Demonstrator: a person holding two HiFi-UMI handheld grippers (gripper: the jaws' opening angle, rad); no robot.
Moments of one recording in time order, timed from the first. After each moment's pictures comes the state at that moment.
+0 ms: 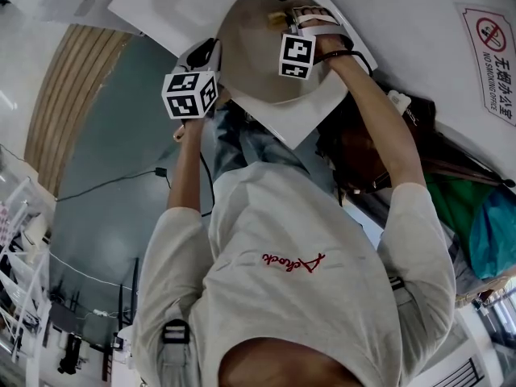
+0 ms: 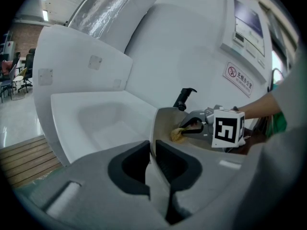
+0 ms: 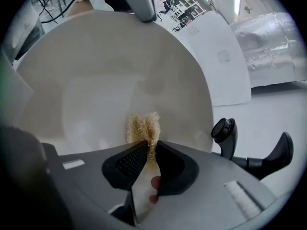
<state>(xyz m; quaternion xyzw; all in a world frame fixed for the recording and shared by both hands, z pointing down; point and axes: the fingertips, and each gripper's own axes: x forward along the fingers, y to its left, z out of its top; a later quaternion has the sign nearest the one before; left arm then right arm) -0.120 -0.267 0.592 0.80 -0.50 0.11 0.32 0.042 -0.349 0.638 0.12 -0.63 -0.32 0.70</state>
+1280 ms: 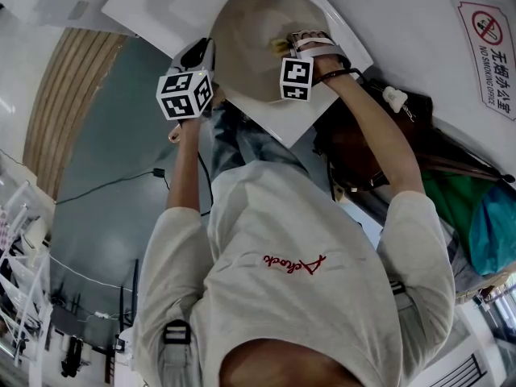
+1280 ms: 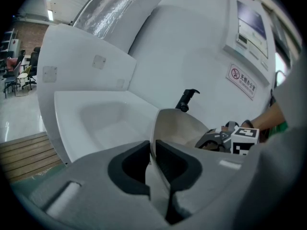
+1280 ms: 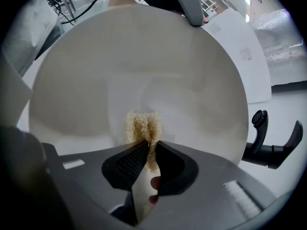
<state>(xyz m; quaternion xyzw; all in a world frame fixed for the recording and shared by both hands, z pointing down) -0.122 -0.267 0.595 0.79 -0.51 0.10 0.33 0.079 -0.273 0.671 0.04 -0.62 -0.27 0.74</state>
